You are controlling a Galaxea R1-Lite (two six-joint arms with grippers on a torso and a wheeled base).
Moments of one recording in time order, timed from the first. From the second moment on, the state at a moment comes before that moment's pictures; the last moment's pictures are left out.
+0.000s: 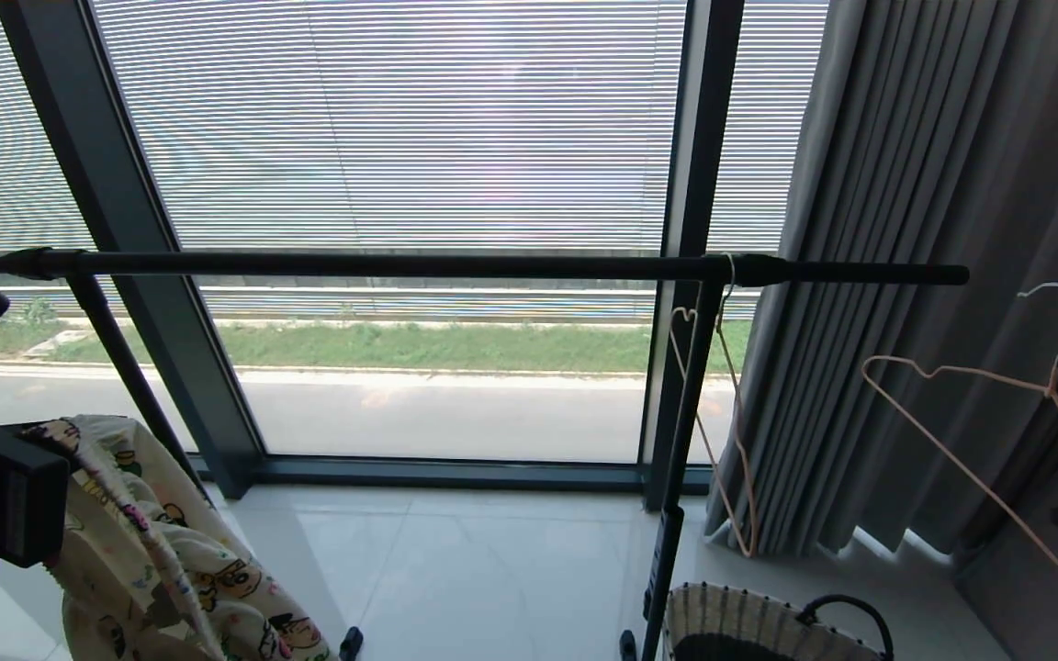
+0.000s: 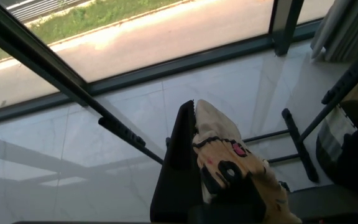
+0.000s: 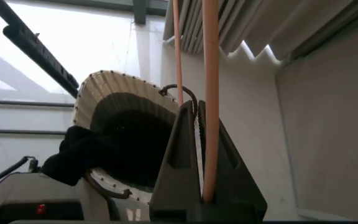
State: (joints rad) left arm -0.10 1.01 -0.79 0.21 -0.02 0.28; right arm -0.20 1.23 -0.46 -0.18 0.16 -0.19
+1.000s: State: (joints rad) left arm -0.10 1.02 -0.79 0.21 -0.02 0.29; right arm -0.09 1.05 -0.46 -0.07 0.11 -0.20
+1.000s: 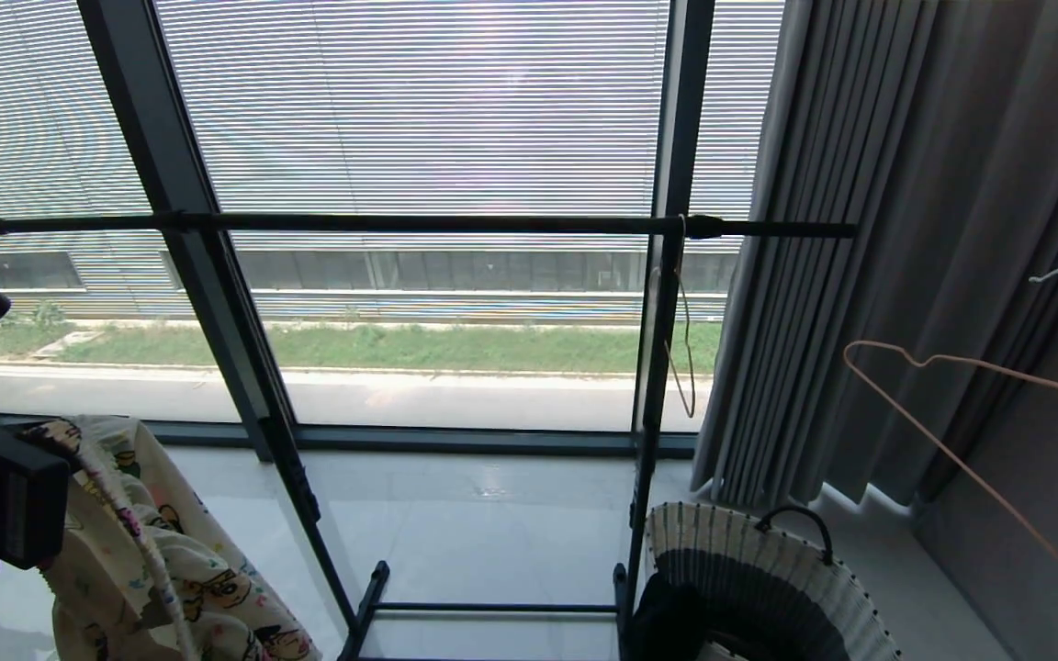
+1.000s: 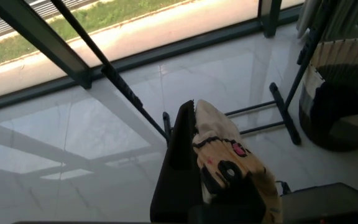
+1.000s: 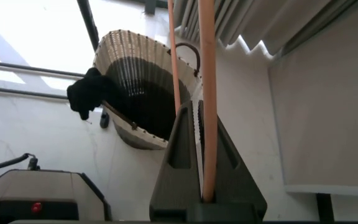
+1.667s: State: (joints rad) left arm -0.10 1.01 -0.79 0.21 -0.02 0.29; right arm 0.07 0.95 -0.47 -0.06 0.11 -0.20
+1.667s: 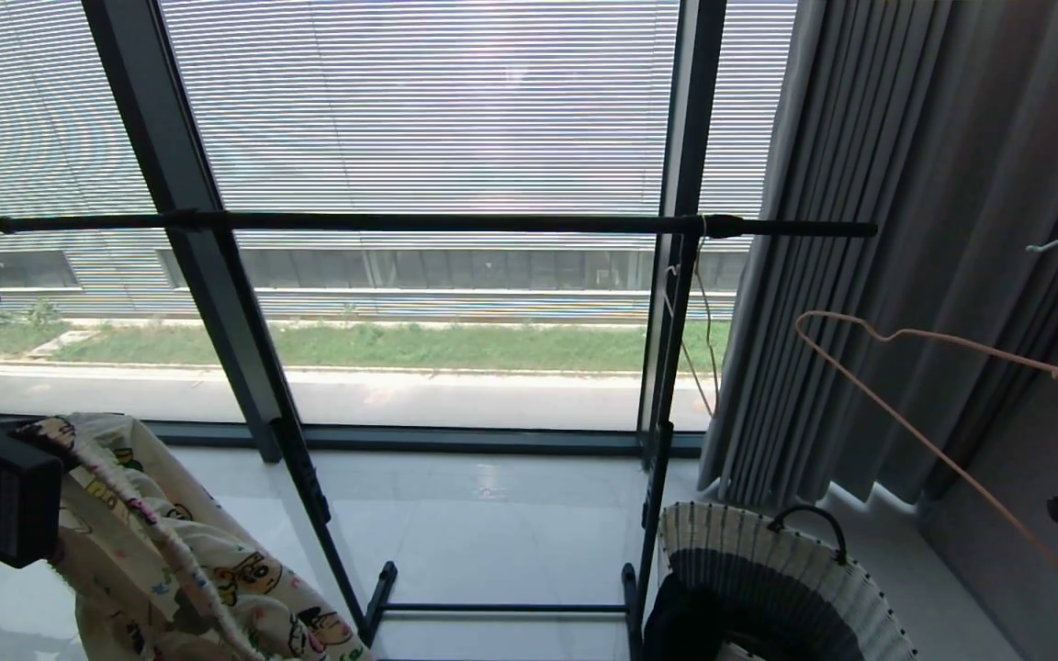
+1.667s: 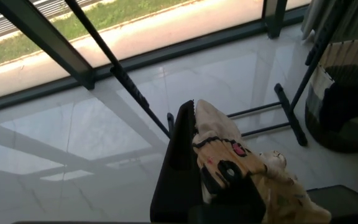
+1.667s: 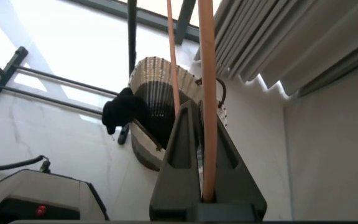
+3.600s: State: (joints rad) left arm -0.45 1.60 -1.11 -0.03 0.41 -0.09; right arm 0.81 1.26 -0.55 -0.31 0.25 0.09
